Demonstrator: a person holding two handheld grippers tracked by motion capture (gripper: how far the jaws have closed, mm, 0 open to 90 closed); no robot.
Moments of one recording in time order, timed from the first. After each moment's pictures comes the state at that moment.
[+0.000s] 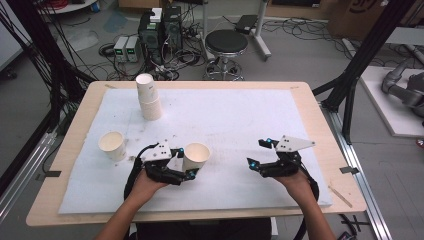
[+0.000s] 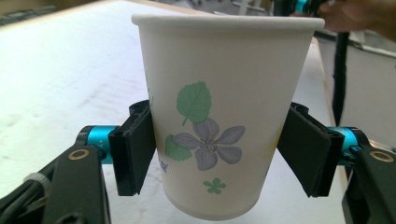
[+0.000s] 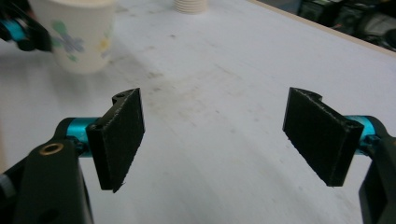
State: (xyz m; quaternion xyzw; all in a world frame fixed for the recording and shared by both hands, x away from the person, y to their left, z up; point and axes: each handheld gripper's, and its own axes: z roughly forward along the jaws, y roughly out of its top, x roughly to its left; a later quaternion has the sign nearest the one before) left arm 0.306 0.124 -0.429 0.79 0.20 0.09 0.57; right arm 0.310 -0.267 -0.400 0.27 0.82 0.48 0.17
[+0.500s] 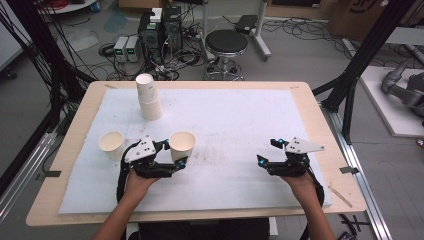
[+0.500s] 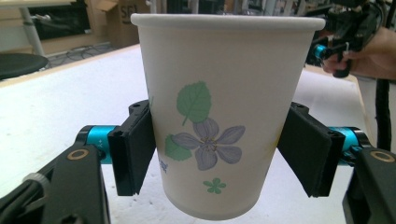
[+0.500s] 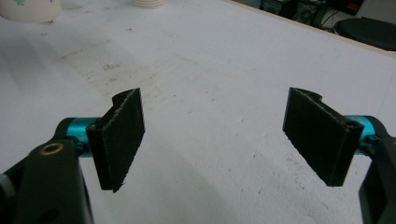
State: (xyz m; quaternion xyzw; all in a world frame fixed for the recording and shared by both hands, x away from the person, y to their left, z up) left arm 0.304 0.153 -0.424 0.73 0.24 0.16 0.62; right arm 0.310 -0.291 -0.413 0.32 0.79 0.48 0.21
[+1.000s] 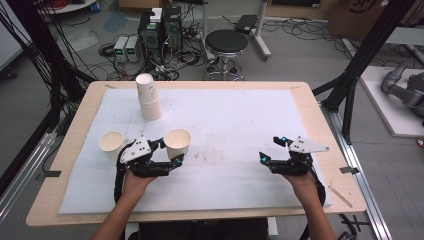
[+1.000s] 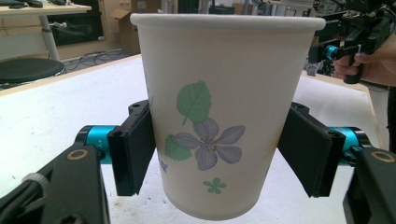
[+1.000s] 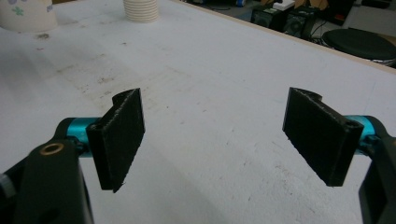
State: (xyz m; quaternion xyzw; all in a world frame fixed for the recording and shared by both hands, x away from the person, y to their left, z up) left arm 0.303 0.159 -0.424 0.72 0.25 0.17 0.62; right arm 0.309 -0.296 -0.408 0.32 0.78 0.49 0.23
